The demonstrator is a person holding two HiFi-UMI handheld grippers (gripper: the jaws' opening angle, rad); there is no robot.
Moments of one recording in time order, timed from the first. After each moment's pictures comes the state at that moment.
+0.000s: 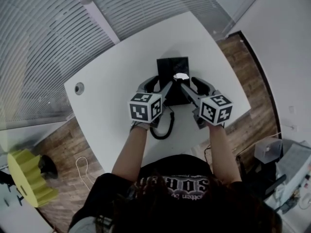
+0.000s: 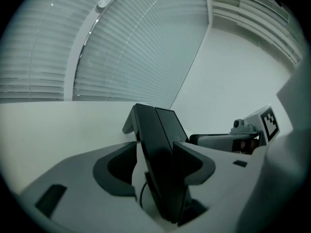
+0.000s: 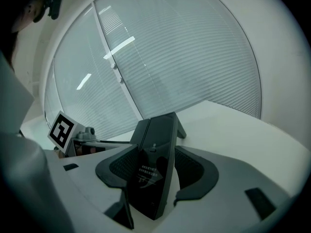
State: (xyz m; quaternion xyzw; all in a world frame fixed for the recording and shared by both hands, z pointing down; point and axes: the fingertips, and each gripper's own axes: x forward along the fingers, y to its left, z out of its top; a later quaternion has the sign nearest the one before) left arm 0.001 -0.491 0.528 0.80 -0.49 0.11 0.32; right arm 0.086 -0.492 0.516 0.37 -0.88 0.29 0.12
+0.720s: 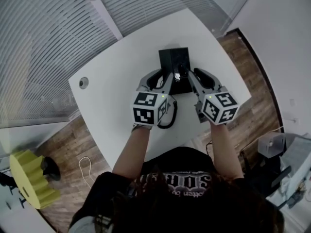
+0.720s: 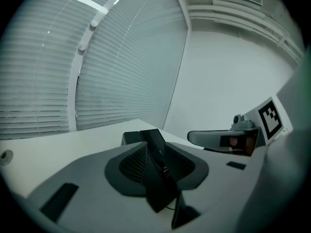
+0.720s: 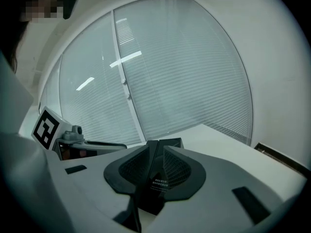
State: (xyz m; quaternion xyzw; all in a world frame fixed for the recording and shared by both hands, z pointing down) left arm 0.001 -0.459 0.452 0.83 -0.51 0.11 0.22; right arm 0.090 -0.470 0.446 0.43 -0.88 0.20 0.07
